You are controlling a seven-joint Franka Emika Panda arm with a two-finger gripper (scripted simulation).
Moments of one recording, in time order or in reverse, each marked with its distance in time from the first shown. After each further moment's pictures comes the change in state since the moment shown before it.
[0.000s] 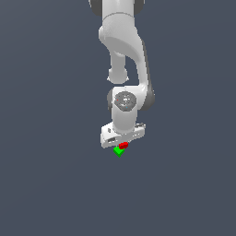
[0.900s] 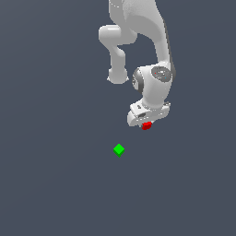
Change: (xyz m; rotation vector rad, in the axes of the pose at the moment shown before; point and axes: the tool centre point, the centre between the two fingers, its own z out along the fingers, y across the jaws) arm -0.049 -0.142 -0.037 0.001 0.001 -0.003
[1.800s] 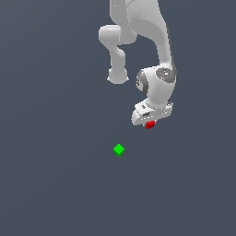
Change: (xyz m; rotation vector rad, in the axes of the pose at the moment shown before) arm -0.010 -0.028 0.016 0.000 0.000 0.001
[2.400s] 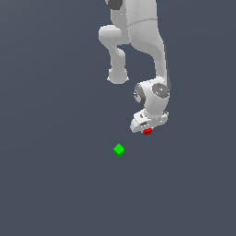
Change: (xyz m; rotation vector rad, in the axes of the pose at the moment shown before) arm 0.000 0.000 0.065 0.000 -0.002 0.000
